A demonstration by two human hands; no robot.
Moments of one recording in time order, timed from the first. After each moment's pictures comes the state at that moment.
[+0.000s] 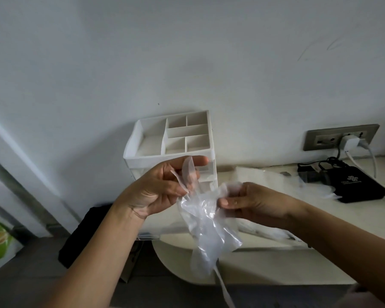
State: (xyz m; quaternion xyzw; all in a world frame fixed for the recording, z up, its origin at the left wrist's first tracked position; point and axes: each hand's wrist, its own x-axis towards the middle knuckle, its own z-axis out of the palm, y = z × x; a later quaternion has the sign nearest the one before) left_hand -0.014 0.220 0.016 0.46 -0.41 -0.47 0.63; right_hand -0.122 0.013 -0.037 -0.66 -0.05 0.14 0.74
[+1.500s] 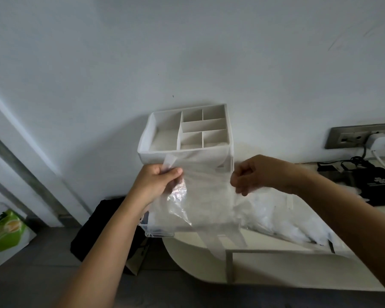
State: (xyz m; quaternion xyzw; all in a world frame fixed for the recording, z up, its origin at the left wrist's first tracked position) left_hand 0.028 0.240 -0.024 0.78 -0.12 -0.13 0.60; right_hand -0.073 0.007 -0.007 -0.83 0.06 0.10 0.54
